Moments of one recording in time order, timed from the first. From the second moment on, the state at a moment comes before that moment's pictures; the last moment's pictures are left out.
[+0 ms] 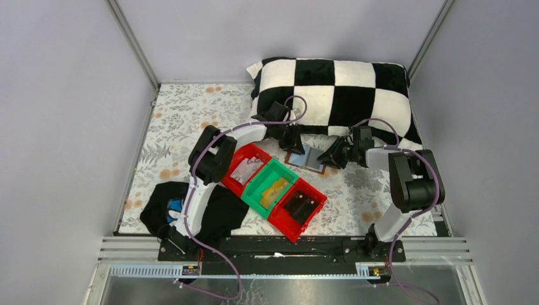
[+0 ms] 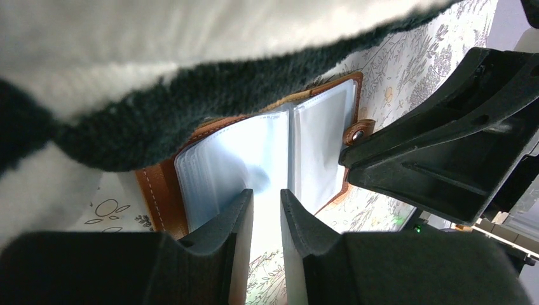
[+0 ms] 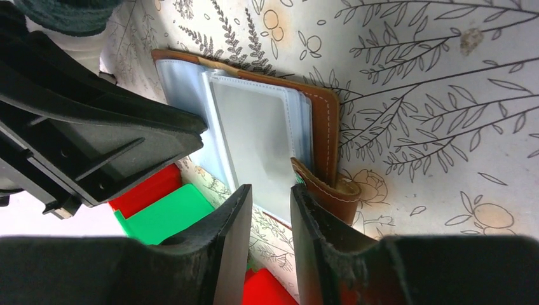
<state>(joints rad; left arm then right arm) -0.60 2.31 1.70 -0.32 0.58 -0.57 0.10 1.71 0.75 0.02 -0.52 0.79</state>
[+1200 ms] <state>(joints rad) -0.61 2.32 1.73 -0.36 0.59 -0.54 0.11 1.68 0.73 0.01 -0.48 0.75</state>
